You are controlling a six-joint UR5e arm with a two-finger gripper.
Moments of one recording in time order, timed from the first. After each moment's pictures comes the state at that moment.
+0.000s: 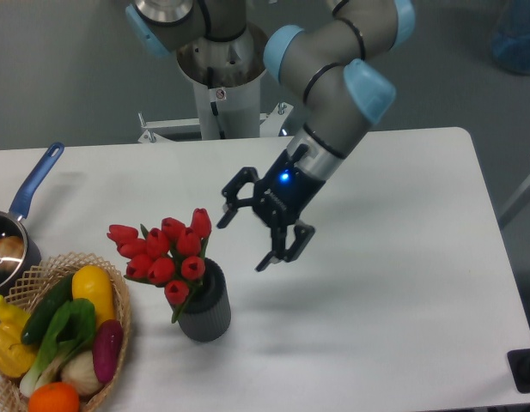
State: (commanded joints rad) arm 2.58 -1.81 -1.79 -1.05 0.69 1.43
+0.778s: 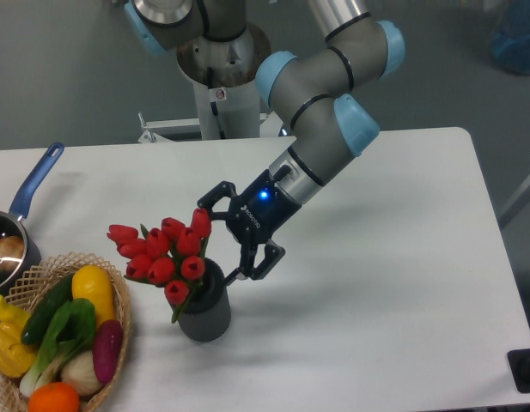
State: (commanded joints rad) arm 2.55 -1.86 -1.79 -1.04 0.52 1.48
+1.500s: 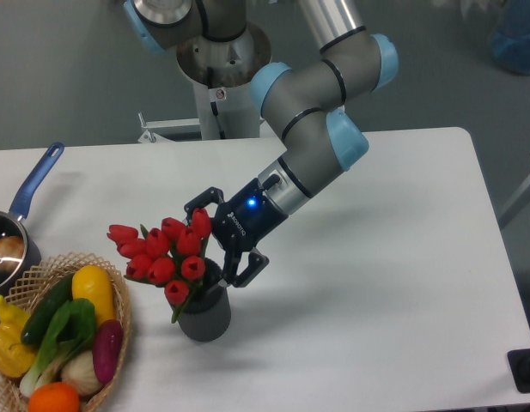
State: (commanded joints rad) arm 2.53 -1.89 -1.80 -1.04 0.46 1.51
